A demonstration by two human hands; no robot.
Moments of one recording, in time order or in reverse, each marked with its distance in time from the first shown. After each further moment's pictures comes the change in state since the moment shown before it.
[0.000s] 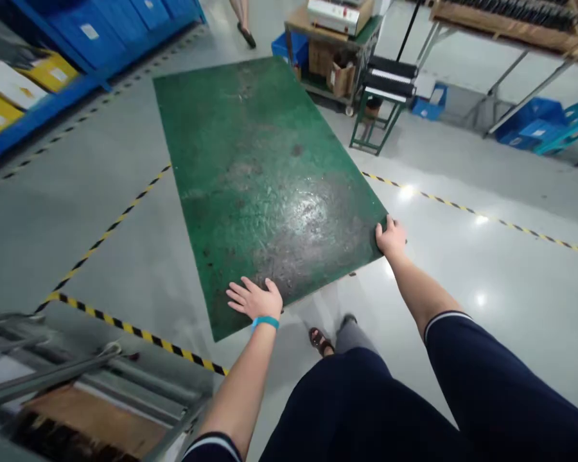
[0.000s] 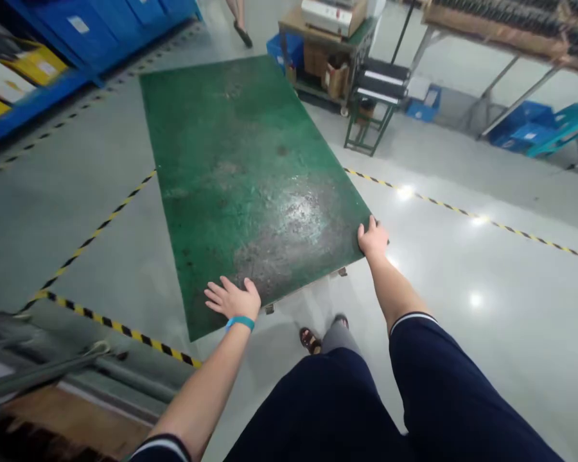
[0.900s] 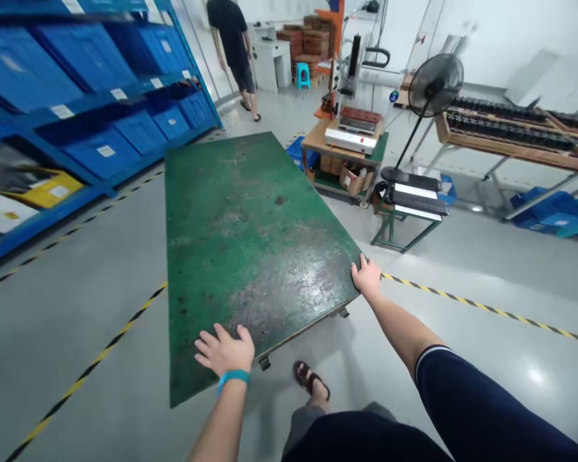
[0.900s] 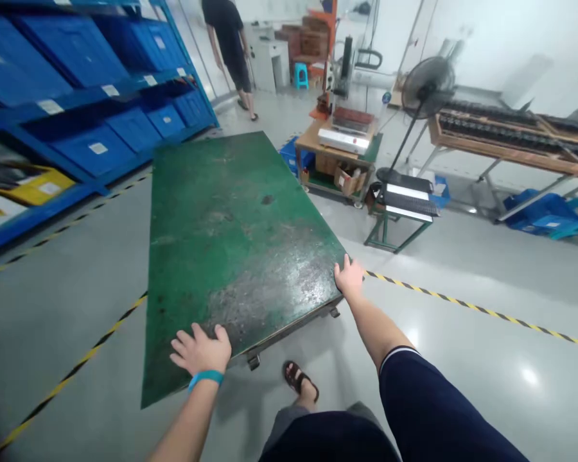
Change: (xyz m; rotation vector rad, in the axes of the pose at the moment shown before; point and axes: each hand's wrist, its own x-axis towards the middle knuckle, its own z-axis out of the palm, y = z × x) left_hand -0.033 0.015 -0.004 0.014 0.173 0.039; right_hand -0.004 0.023 -0.020 -0.019 0.084 -0.015
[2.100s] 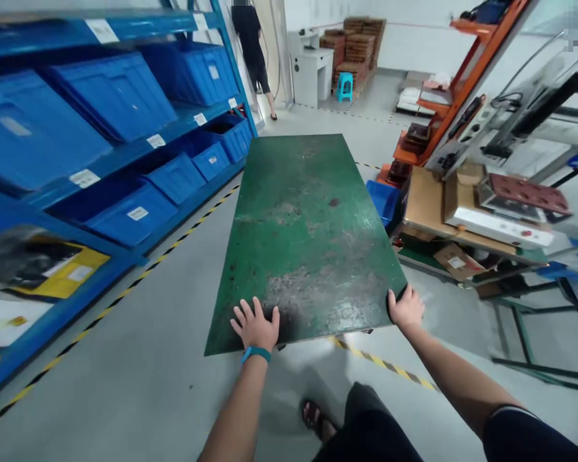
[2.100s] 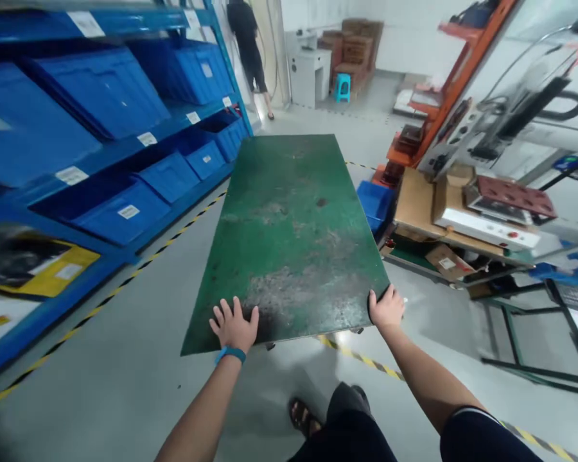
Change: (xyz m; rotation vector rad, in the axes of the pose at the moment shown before) left_hand 0.029 0.031 0.008 0.143 -0.069 0.078; right_hand 0.025 0.021 0.014 0.043 -0.030 -0.022
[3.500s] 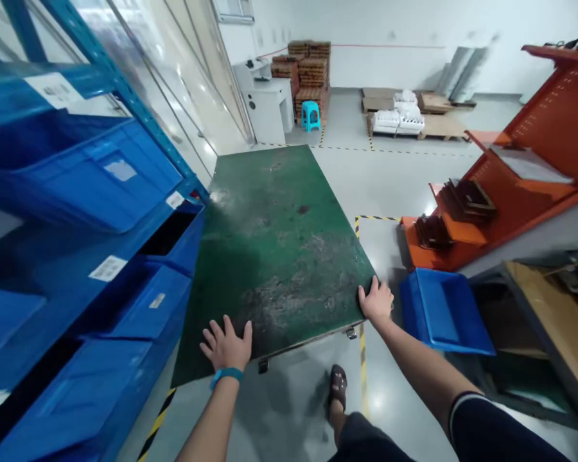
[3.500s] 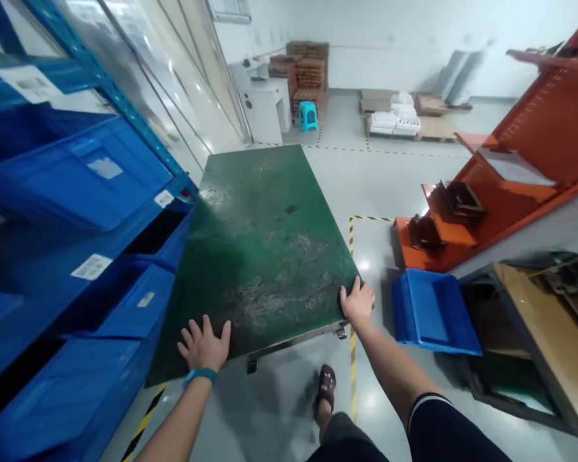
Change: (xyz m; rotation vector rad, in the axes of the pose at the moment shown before) left_hand -0.014 -0.048 0.002 -0.135 -0.066 -0.089; right_hand -0.037 -0.040 -0.035 -0.093 0.088 -0.072
